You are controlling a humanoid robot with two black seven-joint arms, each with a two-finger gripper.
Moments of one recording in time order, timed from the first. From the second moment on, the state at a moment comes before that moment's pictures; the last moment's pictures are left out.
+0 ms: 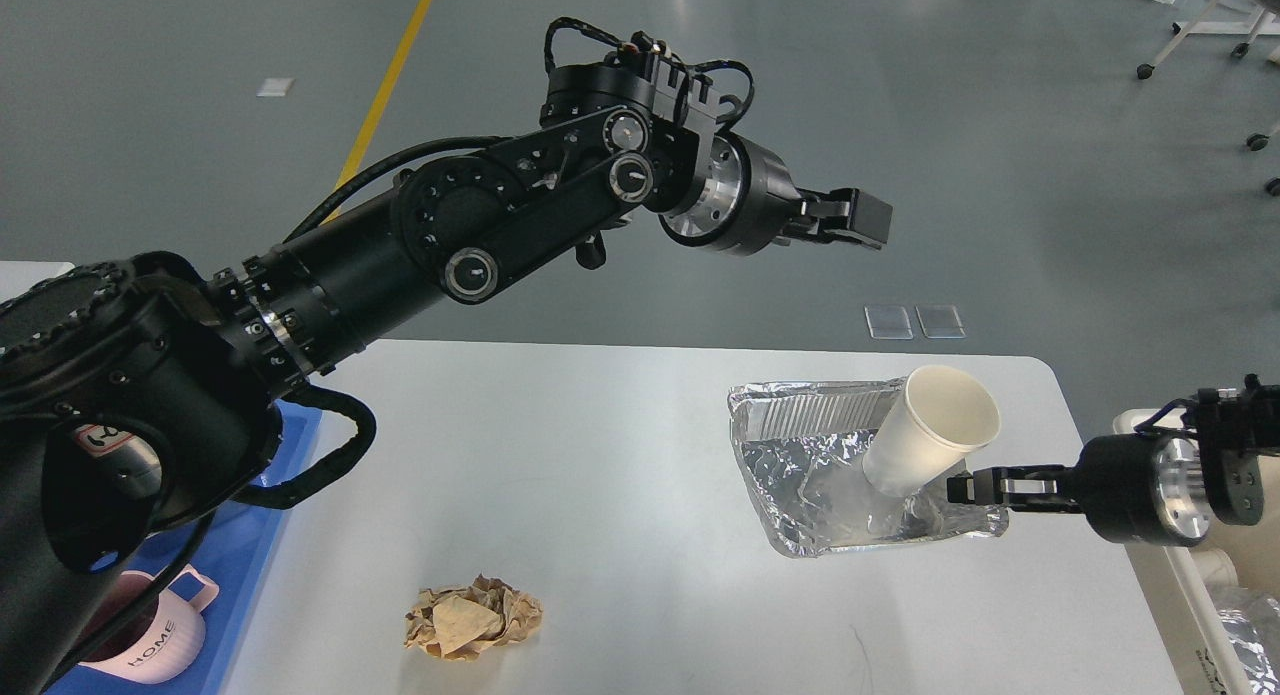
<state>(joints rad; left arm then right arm) -1.42 -0.12 -0.48 -0.83 1.10 -0.58 0.35 1.12 -1.14 -0.17 1.76 -0.98 0.31 0.06</state>
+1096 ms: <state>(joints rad) -0.78 0.37 -0.88 -0.97 1.04 -0.10 0.07 1.09 -1.15 -0.17 1.75 -0.98 0.31 0.06</state>
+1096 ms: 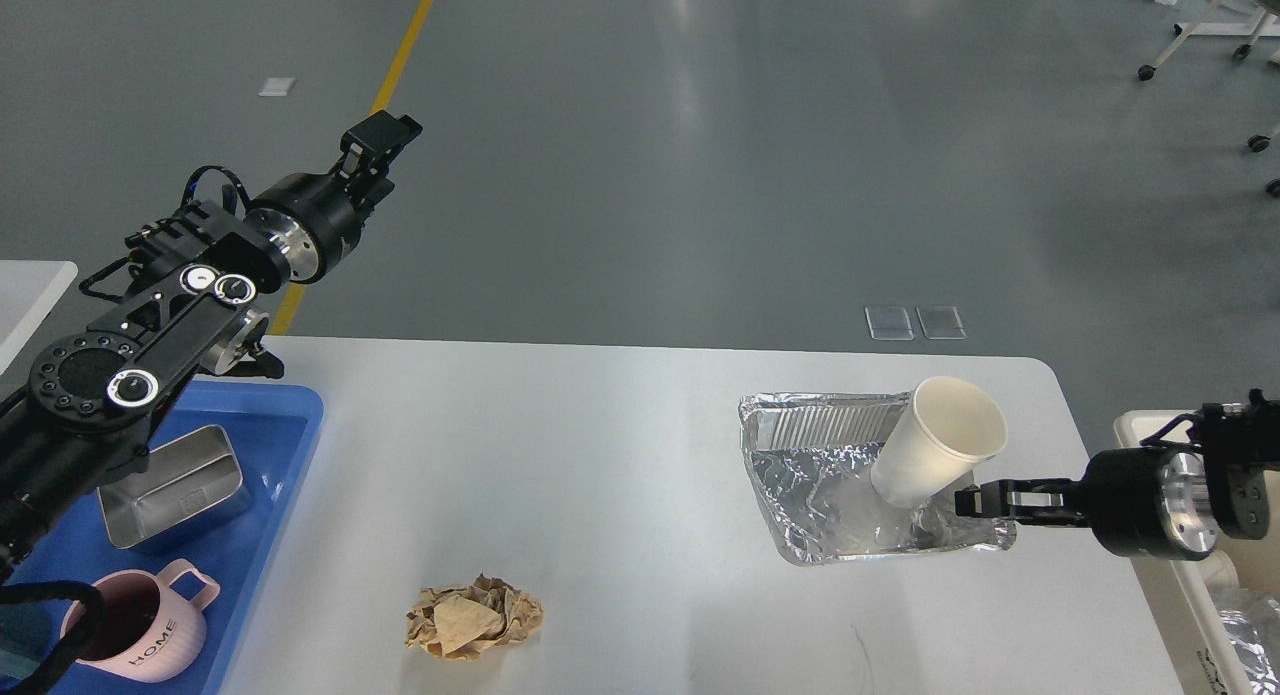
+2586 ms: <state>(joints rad) -0.51 1.42 -0.71 -1.75 1.20 -0.65 0.14 1.07 -1.12 -0.17 1.75 -0.98 0.31 0.06</state>
